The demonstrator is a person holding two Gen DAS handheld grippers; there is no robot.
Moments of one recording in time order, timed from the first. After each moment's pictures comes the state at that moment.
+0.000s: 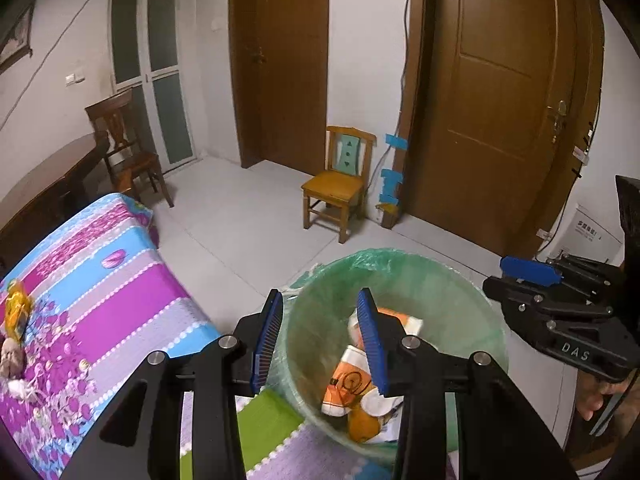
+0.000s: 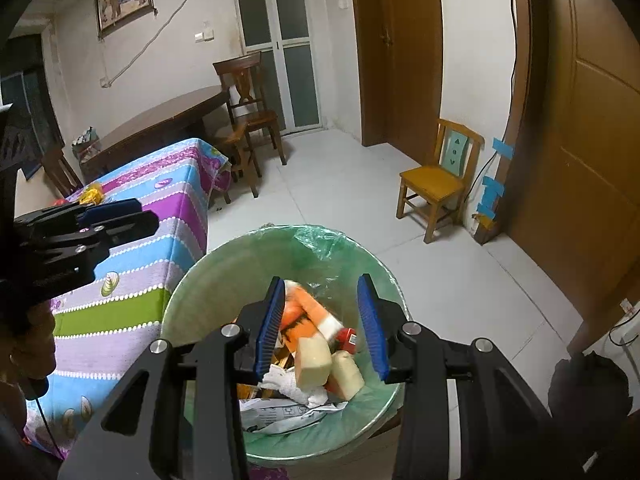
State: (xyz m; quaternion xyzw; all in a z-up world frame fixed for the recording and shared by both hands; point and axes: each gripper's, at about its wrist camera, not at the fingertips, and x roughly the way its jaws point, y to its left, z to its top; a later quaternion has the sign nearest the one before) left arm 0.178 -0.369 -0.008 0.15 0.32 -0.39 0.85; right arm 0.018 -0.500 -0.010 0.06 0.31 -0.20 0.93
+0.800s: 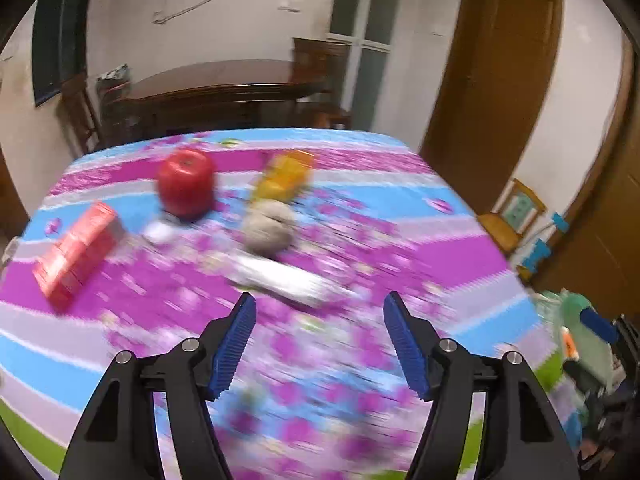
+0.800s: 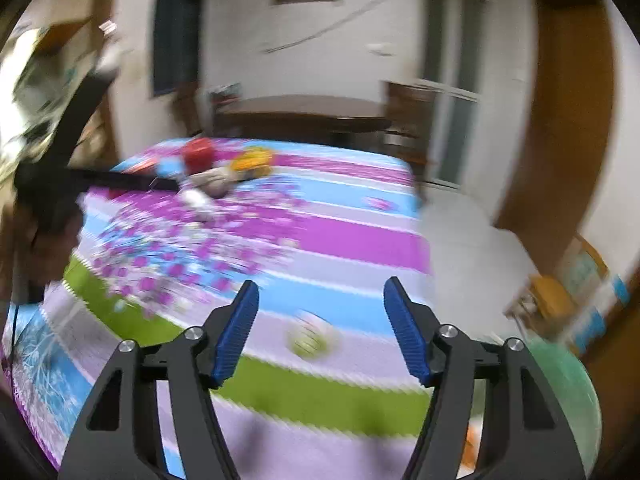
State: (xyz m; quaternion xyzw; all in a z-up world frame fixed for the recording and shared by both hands) left arm 0.310 0.005 -0.013 -0.01 0.38 -0.13 0.92; right arm 0.186 -0.262 -0.035 -0.13 0.29 0.08 0.95
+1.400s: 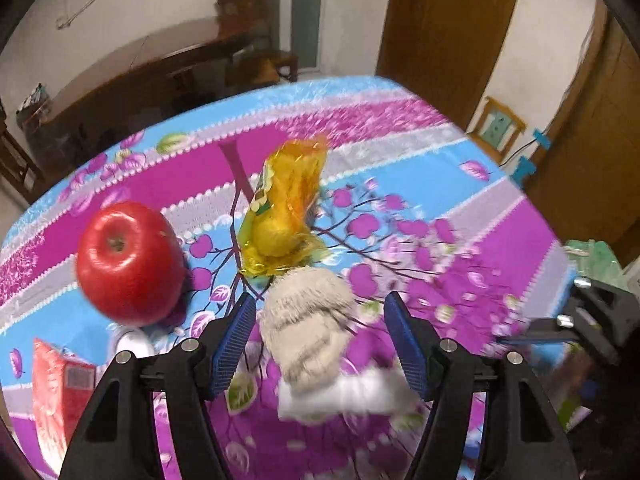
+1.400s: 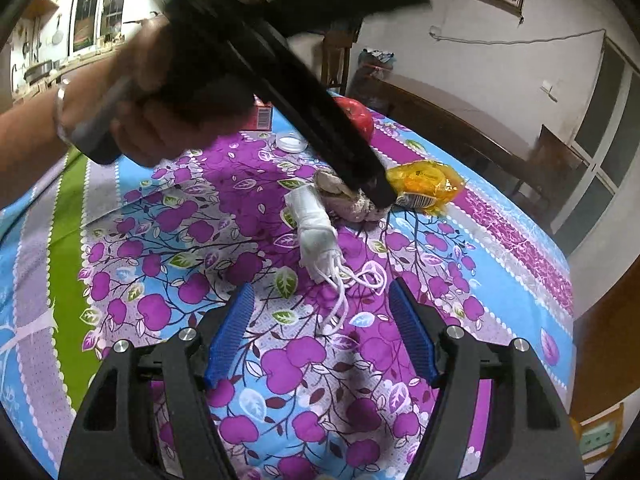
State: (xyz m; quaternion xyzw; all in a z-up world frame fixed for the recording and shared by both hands) left arm 0.459 -0.013 -0.049 0.10 0.47 -0.22 0.85; right arm 0.305 -0.167 -0.079 -0.27 0.32 0.26 0.87
